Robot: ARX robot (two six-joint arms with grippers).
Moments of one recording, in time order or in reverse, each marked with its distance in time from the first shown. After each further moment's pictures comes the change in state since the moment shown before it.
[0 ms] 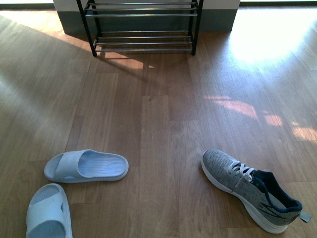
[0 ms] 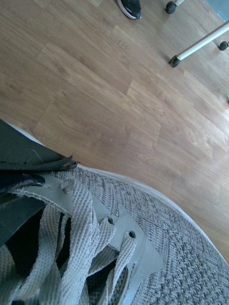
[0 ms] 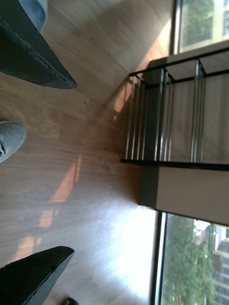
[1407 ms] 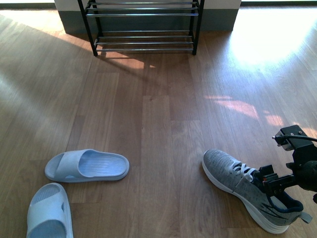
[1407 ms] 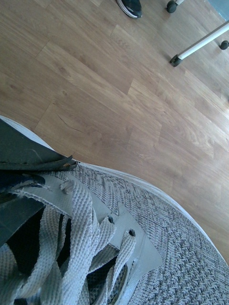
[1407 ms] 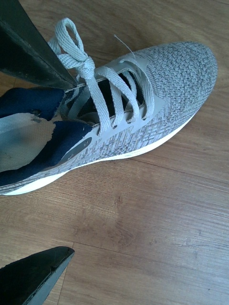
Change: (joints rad) left arm 0.000 0.000 0.000 0.000 -0.004 0.000; right arm -0.116 2.392 0.830 0.645 -0.013 -0.290
